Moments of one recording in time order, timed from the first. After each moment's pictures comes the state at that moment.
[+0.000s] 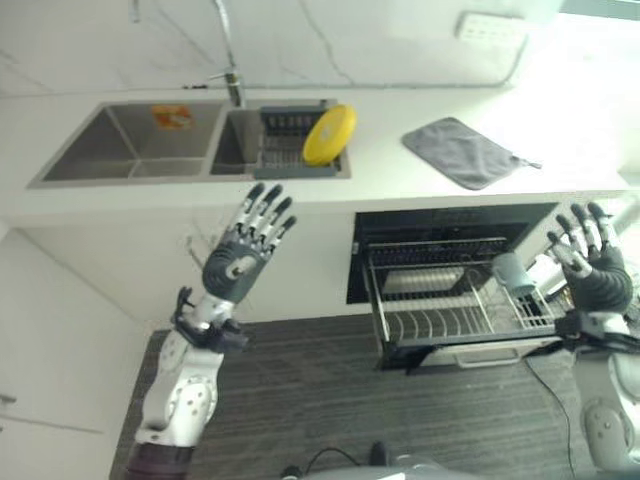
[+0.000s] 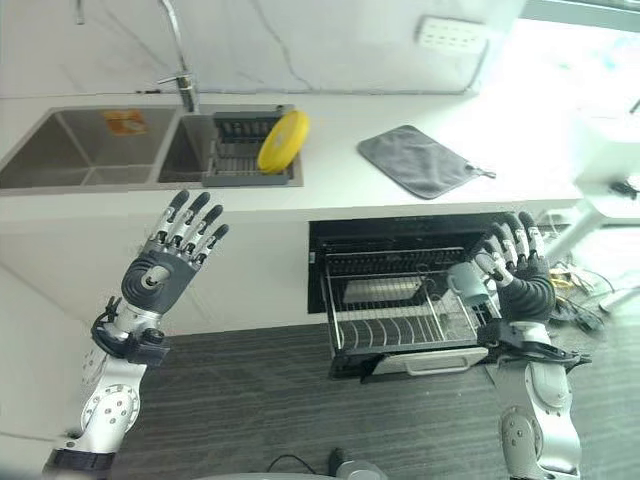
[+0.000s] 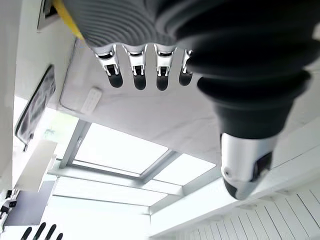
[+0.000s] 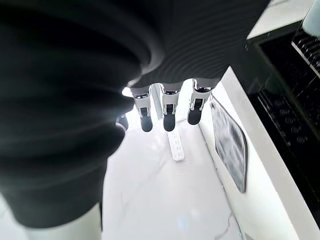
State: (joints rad) left arm 0.03 0.38 -0.01 -0.27 -0.90 -0.14 -0.46; right arm 0.14 -0.39 -0.28 -0.27 0.67 -0.08 0.02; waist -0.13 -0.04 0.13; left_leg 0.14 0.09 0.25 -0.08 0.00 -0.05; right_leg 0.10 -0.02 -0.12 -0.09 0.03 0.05
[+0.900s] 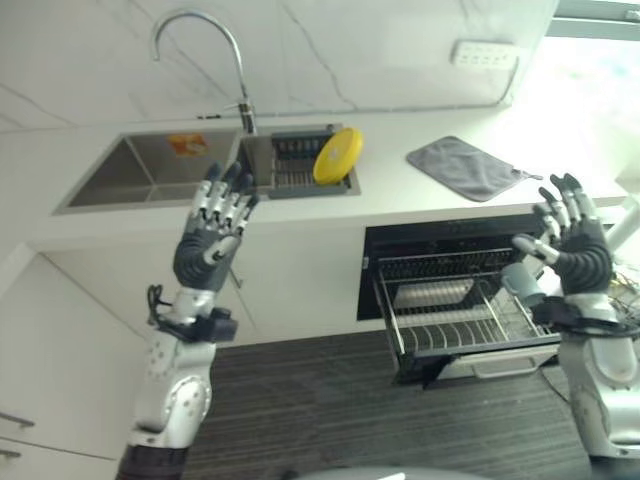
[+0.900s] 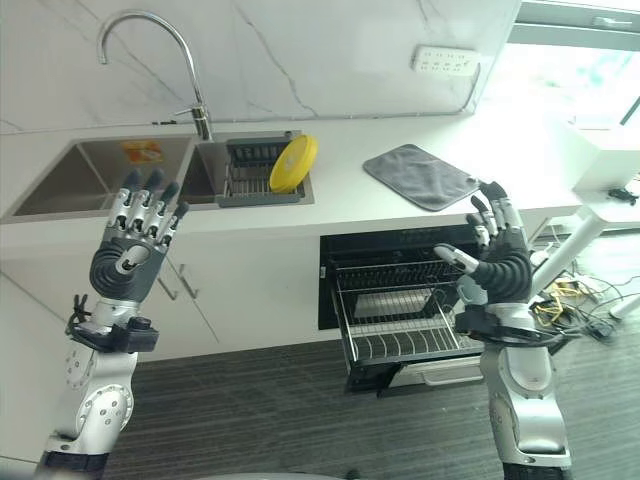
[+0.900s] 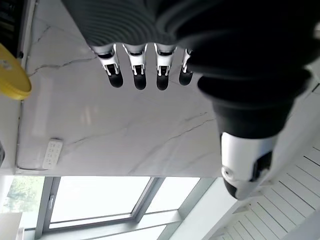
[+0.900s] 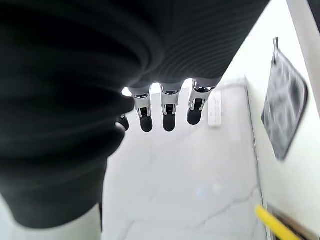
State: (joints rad) left arm 0.12 0.40 0.09 -0.34 -0.77 -0.27 -0.20; right arm 0.11 -0.44 -0.15 -0.33 0.40 -0.17 0.01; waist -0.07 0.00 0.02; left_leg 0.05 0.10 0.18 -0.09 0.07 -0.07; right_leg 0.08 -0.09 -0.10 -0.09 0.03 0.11
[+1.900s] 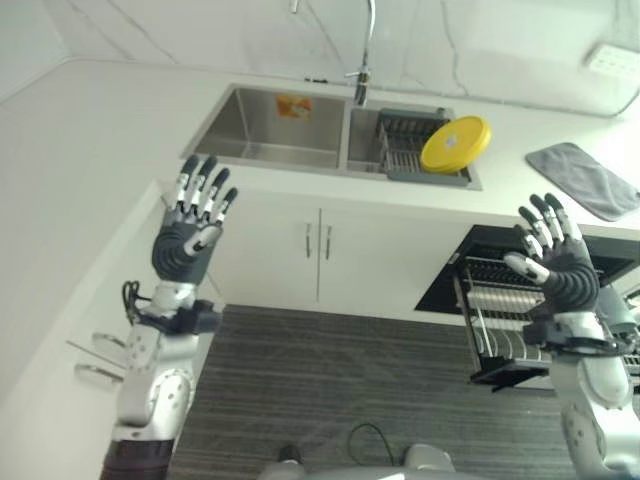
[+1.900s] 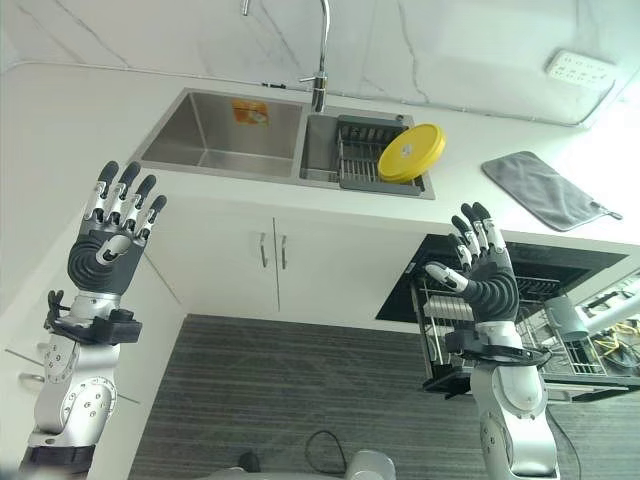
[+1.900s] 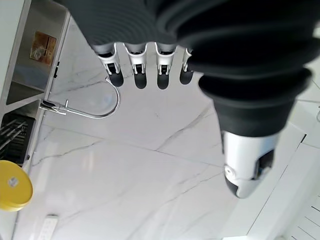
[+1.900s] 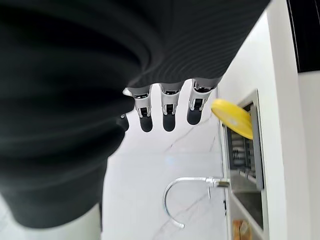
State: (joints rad) left arm 0.05 0.44 0.10 -0.31 -0.73 -0.22 -0.18; right arm 0.18 -0.40 -0.18 -0.36 0.46 -0.13 0.04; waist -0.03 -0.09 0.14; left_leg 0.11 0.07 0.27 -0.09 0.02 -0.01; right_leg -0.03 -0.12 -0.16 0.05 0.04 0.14
